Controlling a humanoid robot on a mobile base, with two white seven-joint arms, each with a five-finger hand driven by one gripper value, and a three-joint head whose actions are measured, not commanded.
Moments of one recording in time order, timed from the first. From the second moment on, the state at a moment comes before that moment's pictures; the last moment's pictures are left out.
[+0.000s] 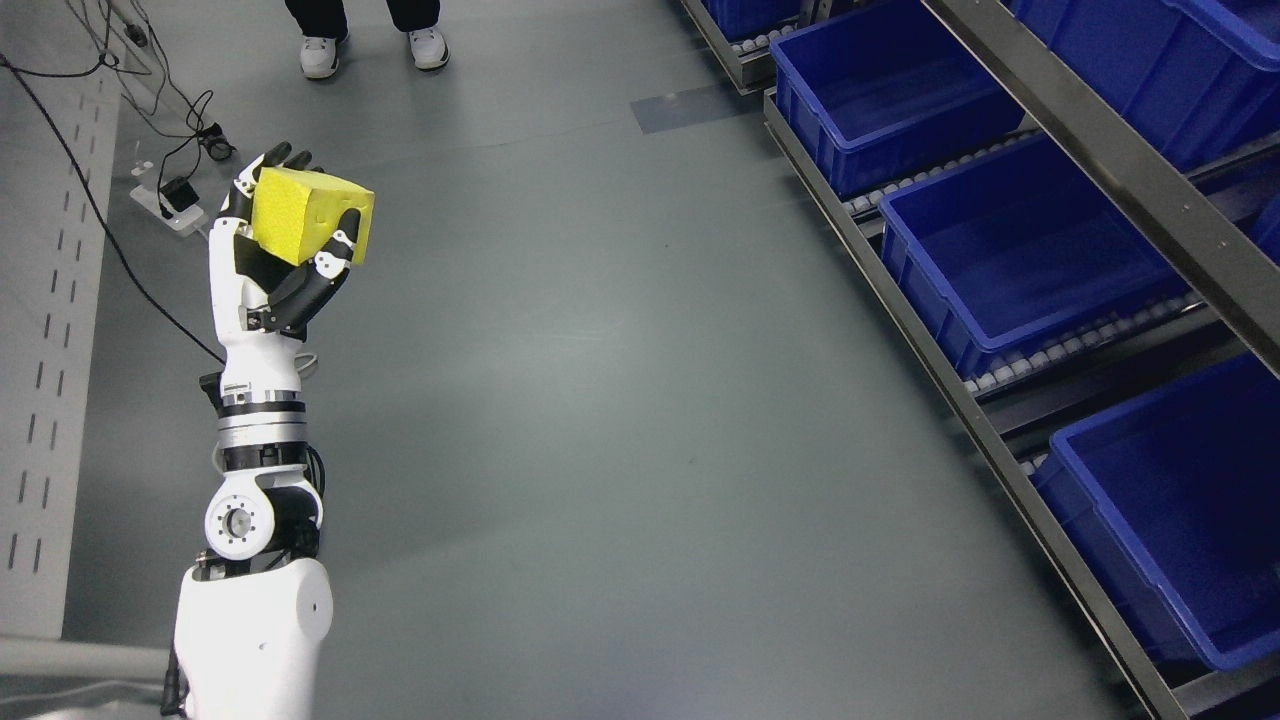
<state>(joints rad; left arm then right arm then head) -0.27 0.00 0.14 -1.45 0.21 -0.38 -0.08 0.00 0.00 -0.09 0.00 0.00 -0.10 0.02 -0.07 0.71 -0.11</state>
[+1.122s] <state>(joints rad) -0.26 0.00 0.12 -1.46 0.21 -0.42 -0.13 0.00 0.00 -0.09 0.00 0.00 -0.10 0.02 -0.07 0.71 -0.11</state>
